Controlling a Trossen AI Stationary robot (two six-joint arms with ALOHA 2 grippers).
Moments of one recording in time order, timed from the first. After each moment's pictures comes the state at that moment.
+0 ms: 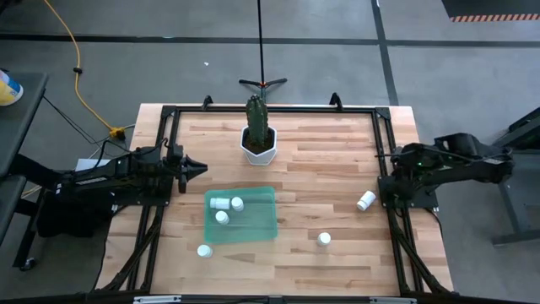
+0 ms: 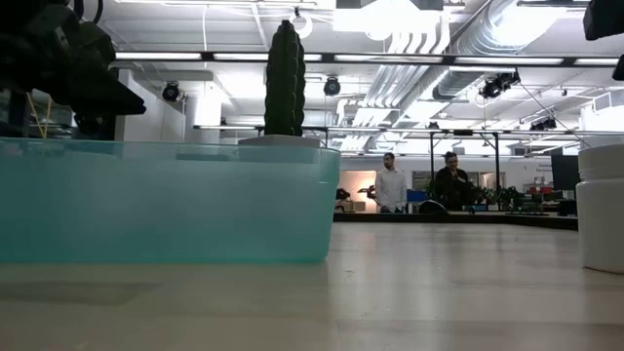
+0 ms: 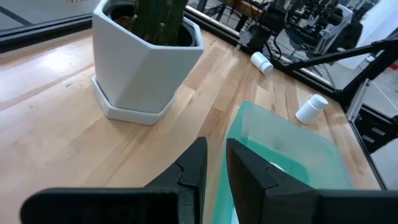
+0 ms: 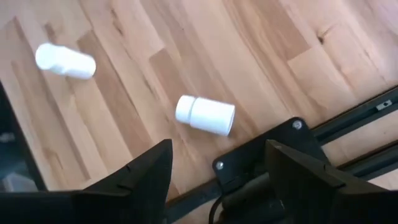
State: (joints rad) left arm 0.16 0.06 0.23 -0.48 -0.03 -0.40; right arm 0.02 0.47 0.89 -1.56 -0.04 0.62
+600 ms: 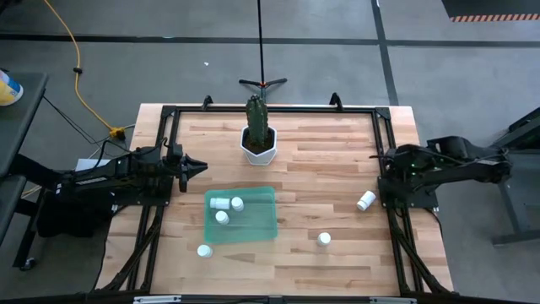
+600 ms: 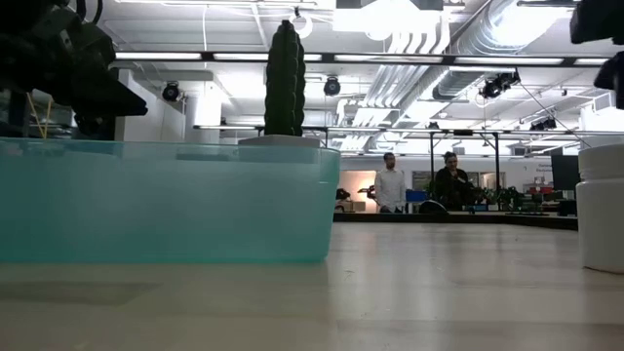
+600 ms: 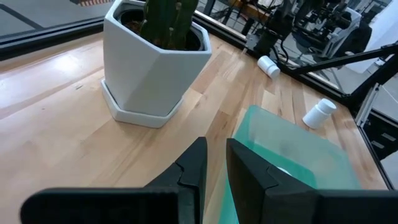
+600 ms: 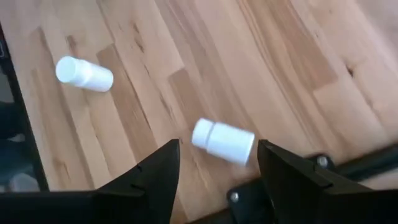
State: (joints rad) left arm 0.16 0.06 0.23 -0.48 -0.06 -0.40; right arm 0.02 0.49 0.81 -1.38 -0.07 0.56
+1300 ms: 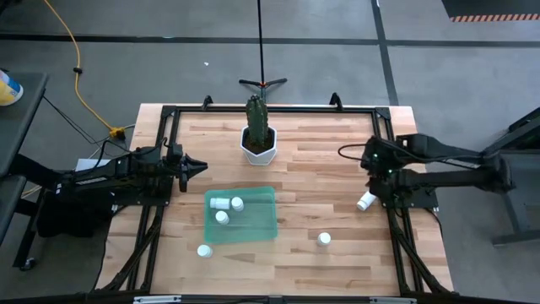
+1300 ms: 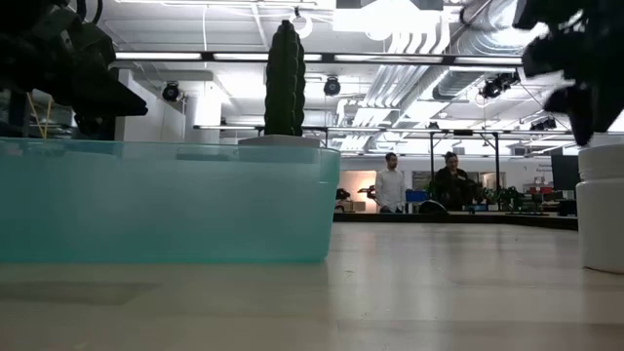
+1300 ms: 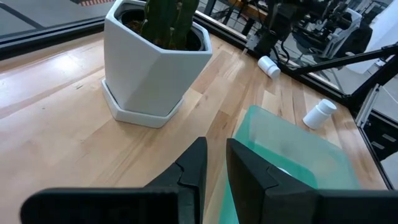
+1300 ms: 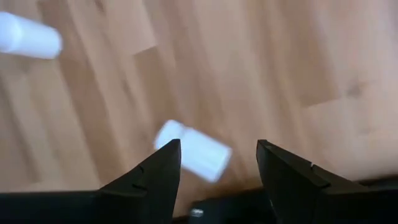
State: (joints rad) left arm 0.16 0.06 0.23 -0.48 -0.07 -0.40; right arm -0.28 0.77 0.71 -1.25 -0.20 0.09
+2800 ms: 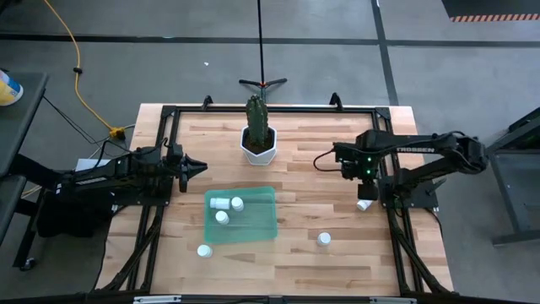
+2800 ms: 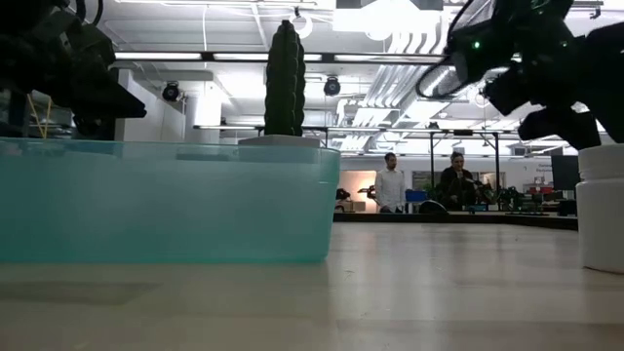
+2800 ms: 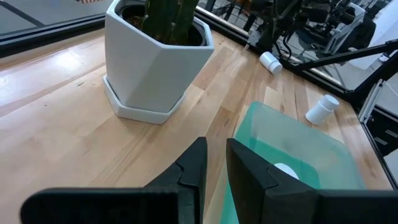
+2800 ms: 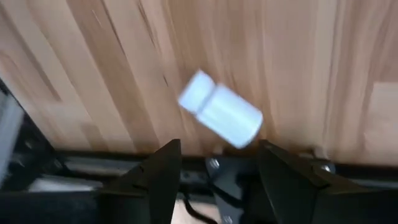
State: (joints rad) left arm 0.16 0.06 0.23 -0.50 -0.06 -0.39; right arm -0.25 1.29 0.87 -1.42 -0.27 -0.10
